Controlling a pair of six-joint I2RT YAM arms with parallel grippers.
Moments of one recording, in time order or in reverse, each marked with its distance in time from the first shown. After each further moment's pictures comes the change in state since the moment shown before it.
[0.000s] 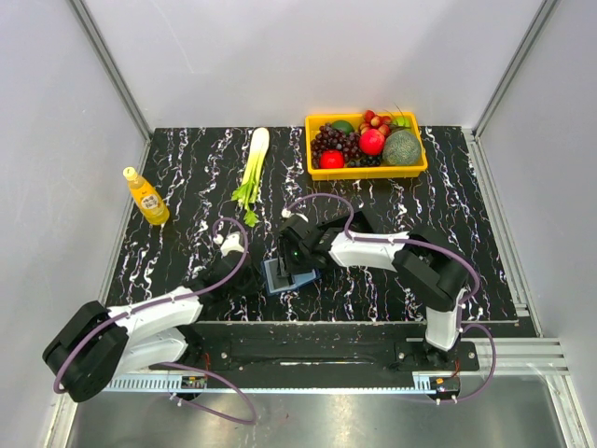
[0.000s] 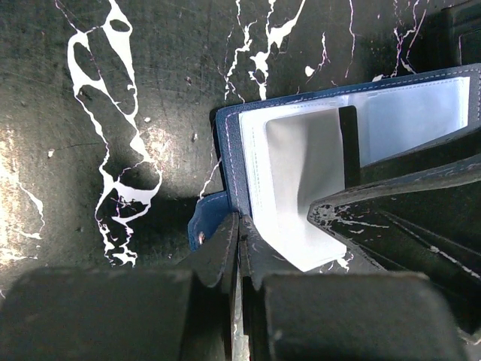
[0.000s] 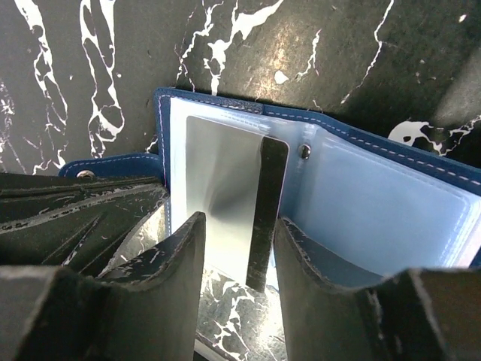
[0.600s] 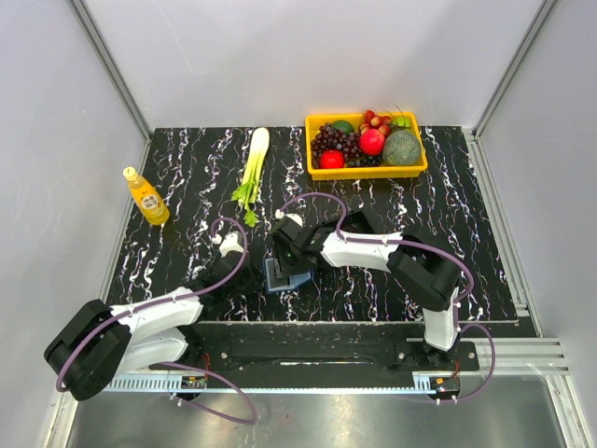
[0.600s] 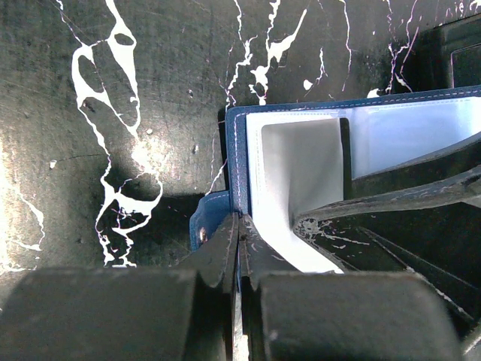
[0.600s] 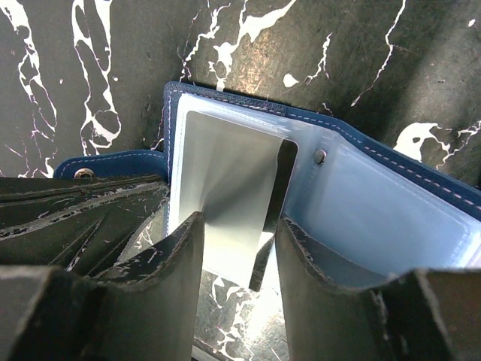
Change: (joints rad) left arm 0.010 0.014 -0.021 0.065 -0.006 -0.013; right arm 0.048 0.048 0.100 -0.109 0.086 -0.002
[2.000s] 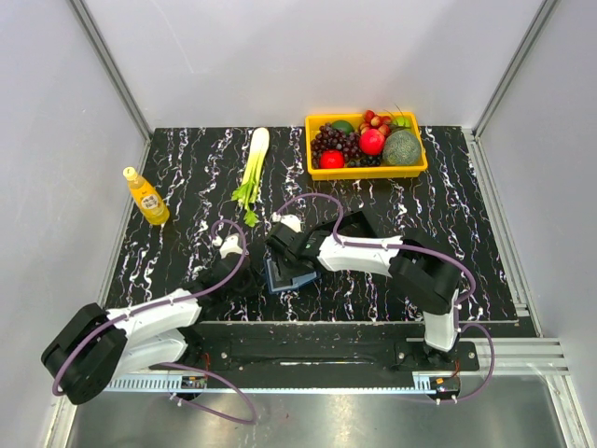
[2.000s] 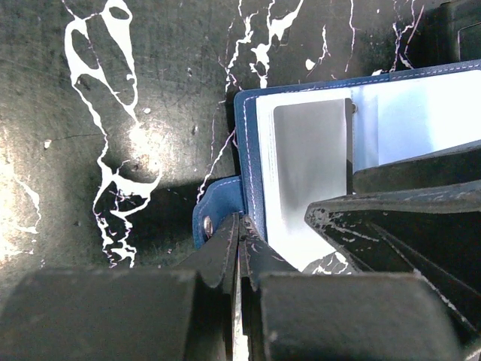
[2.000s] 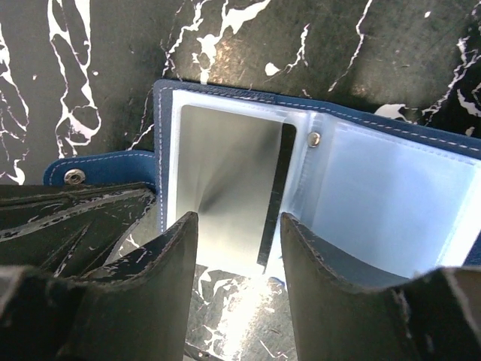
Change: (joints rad) left arm -0.005 -0.039 -0.006 -0.048 0.012 -0.005; right arm 0.047 -0.015 0.027 -0.084 0.156 -0.014
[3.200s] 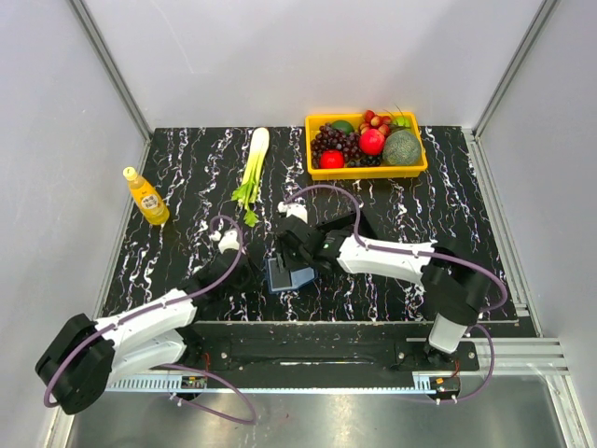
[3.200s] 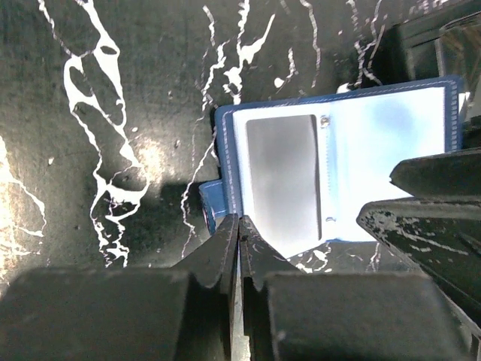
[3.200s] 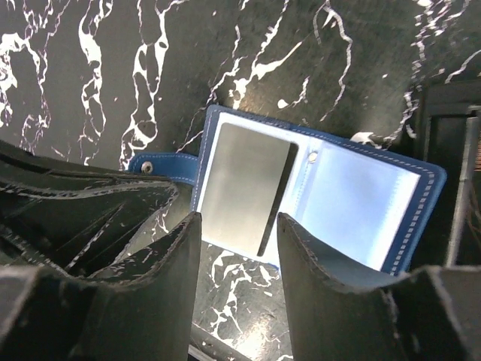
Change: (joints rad) left arm -0.001 -0.066 0.035 -0.072 -0.009 0.032; right arm -0.011 -0.164 -0.097 0.109 0.005 -0.068
